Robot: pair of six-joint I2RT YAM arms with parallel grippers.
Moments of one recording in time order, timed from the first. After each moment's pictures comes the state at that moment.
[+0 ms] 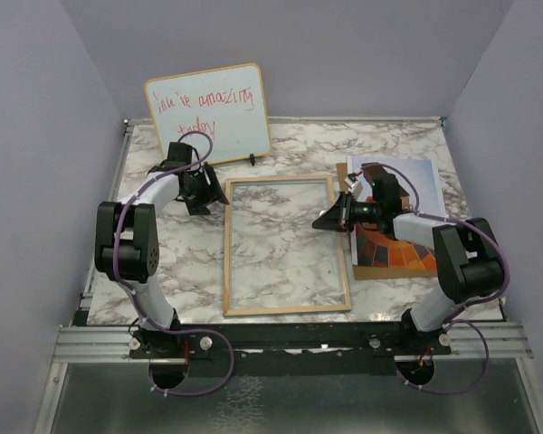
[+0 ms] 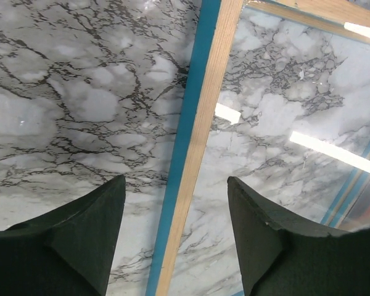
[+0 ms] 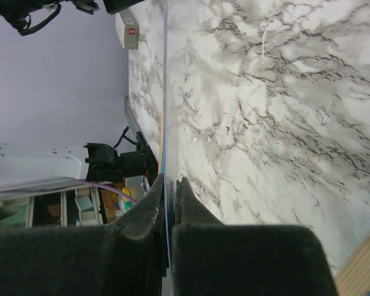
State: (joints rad) left arm -0.08 1.81 1.22 -0.52 0.35 -0.47; right arm 0.22 1.63 0.72 0.25 -0.97 0.73
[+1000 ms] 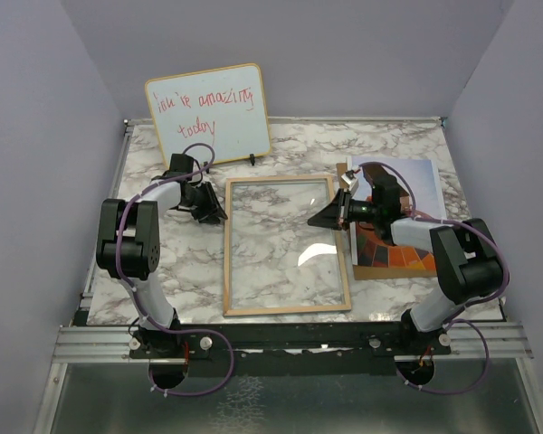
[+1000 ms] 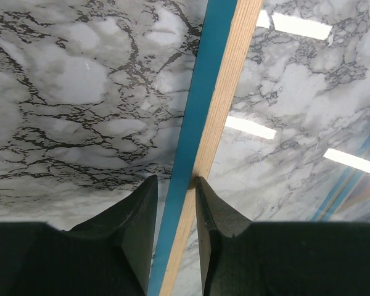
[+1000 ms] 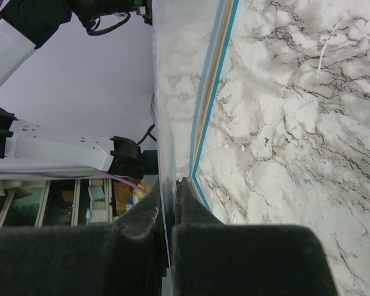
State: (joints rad) left arm -0.07 1.82 1.11 -0.45 0.44 -0.47; right arm 0.25 1.62 0.66 0.54 -1.04 0.90
